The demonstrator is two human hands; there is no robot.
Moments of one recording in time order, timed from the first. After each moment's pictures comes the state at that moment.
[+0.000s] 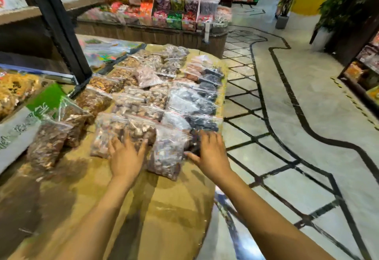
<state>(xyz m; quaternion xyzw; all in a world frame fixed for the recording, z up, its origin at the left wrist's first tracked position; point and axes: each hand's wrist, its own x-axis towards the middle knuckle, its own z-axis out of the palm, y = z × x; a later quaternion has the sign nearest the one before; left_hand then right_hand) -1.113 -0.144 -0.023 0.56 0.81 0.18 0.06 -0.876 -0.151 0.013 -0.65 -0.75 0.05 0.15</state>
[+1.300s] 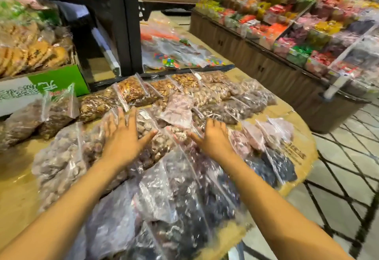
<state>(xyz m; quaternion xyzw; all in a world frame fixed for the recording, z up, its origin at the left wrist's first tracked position) -1.069 0.146 0.004 0.33 0.92 0.21 0.02 -0.915 0.330 0.028 -0.36 -0.92 0.14 0.04</state>
